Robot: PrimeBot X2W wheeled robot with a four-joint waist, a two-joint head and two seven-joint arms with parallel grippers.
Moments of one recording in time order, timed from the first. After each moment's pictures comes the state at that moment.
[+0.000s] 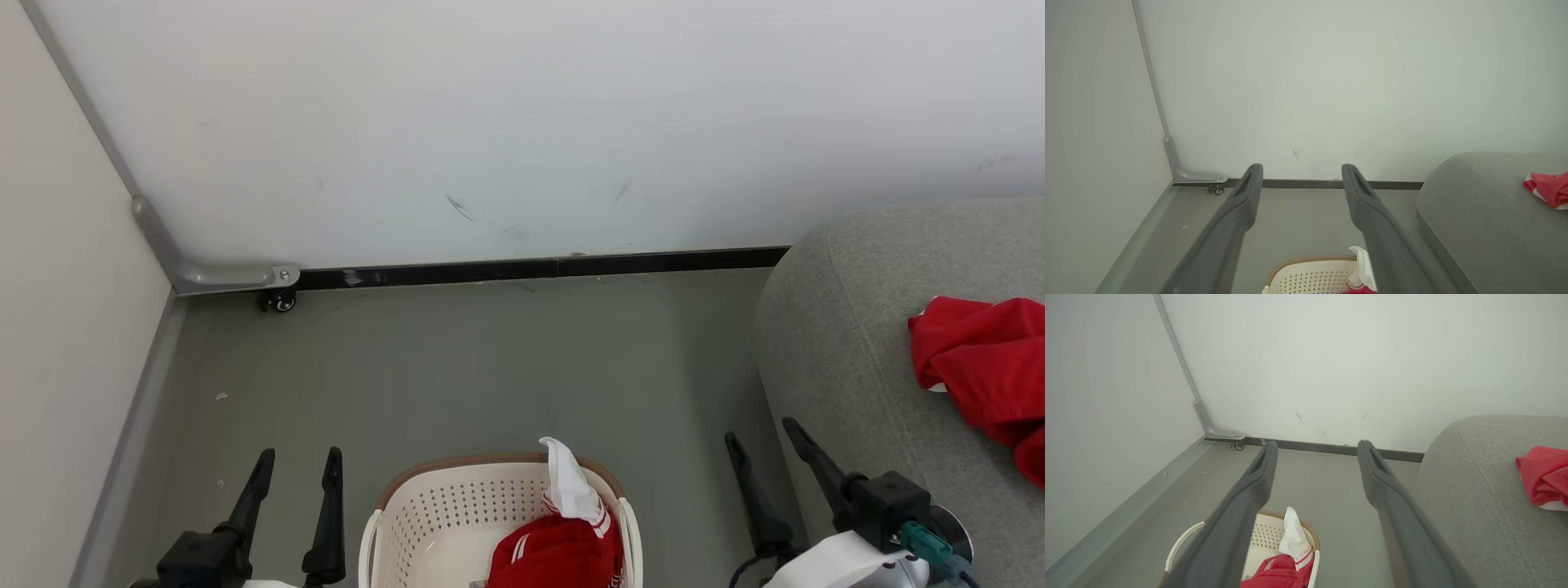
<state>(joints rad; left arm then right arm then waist) 0.06 0.21 -0.26 0.12 -0.37 0.14 -0.25 0.01 -0.05 0.08 0.29 0.09 0.13 -0.12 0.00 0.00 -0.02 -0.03</state>
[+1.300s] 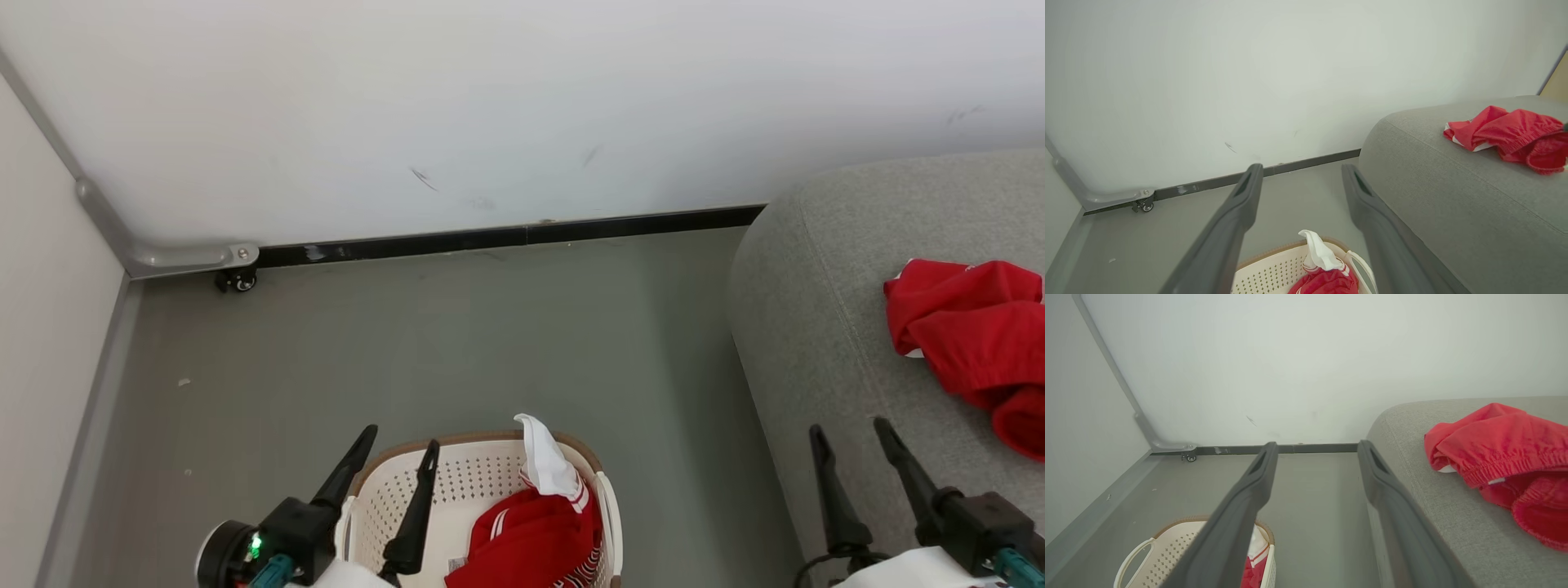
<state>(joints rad) -0.05 0.20 -0.40 0.21 -0.30 0.02 -0.25 0.11 -0.04 -0.07 0.13 0.08 0.13 -0.10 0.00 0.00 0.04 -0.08</state>
